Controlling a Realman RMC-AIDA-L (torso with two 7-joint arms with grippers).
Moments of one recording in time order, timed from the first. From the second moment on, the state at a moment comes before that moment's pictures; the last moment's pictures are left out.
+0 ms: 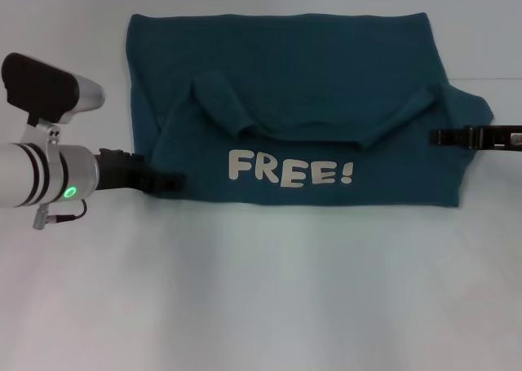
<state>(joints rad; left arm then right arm) -0.66 -2.16 0.93 0.72 2.39 0.80 -1.99 0.42 2.09 -1.08 -1.21 -2.33 -1.04 2.56</state>
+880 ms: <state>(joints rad) -0.66 -2.16 0.94 0.70 2.38 0.78 -1.98 0.42 2.09 -1.08 -1.21 -2.32 -1.03 2.56</state>
